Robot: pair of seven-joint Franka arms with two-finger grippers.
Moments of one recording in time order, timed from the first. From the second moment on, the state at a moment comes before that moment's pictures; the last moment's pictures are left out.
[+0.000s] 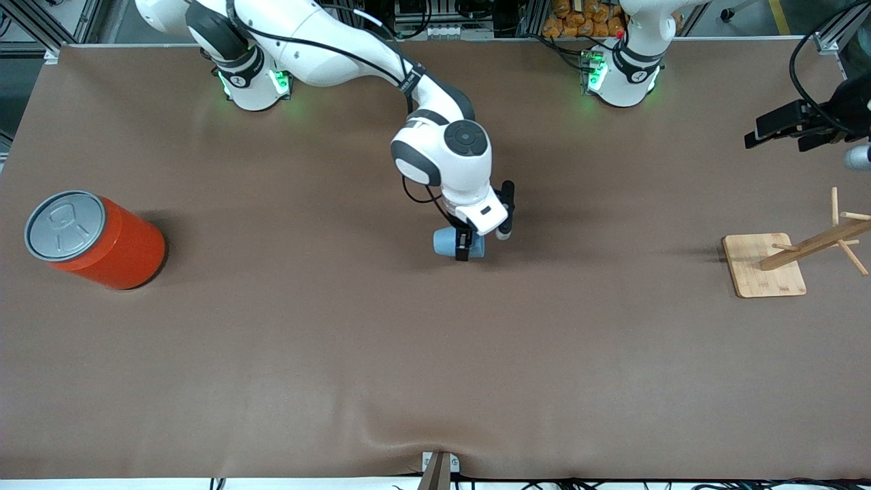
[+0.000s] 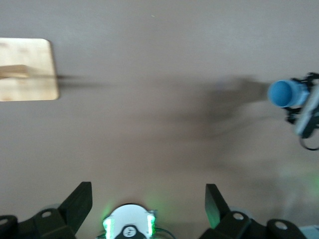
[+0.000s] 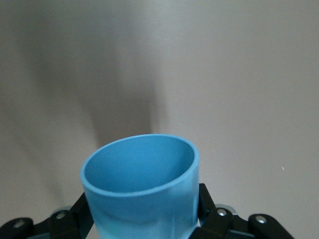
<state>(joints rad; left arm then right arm) 0.28 -0.01 -0.20 -1.56 -0.22 1.35 0.03 0.73 0.86 0.23 -1.22 -0.33 2.16 -0.45</state>
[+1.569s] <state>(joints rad) 0.37 0.26 -0.25 -2.03 -0.90 1.68 0.47 0.79 0.96 0.20 -1.21 -0.40 2.19 -0.40</state>
